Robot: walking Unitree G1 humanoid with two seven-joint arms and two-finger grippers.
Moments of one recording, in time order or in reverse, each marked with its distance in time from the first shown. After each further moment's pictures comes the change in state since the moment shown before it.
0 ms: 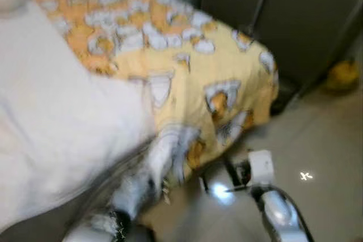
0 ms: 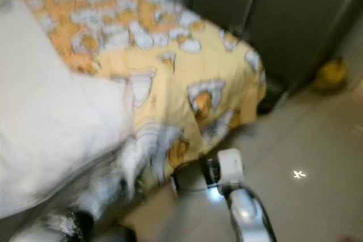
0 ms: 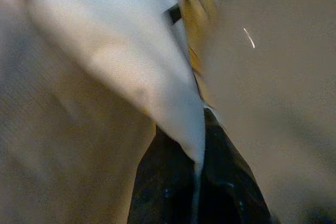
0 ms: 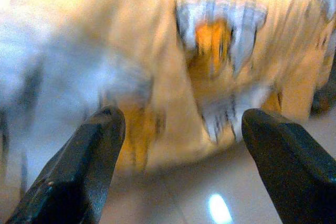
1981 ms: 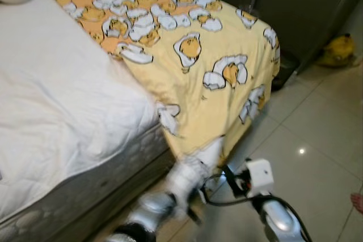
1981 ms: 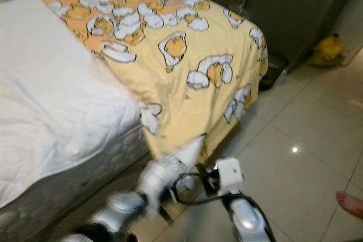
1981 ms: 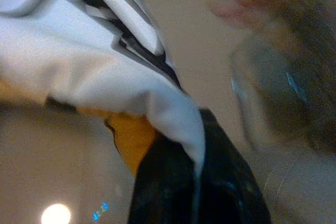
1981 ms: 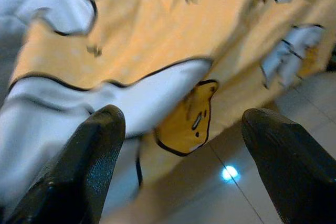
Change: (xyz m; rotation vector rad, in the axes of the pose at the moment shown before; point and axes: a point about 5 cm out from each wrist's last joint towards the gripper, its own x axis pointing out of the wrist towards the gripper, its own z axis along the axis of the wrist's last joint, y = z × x) left arm 0.009 -0.064 0.018 -0.004 -0.058 -0.422; right arm -0.013 0.001 -0.017 -0.009 0.065 0.047
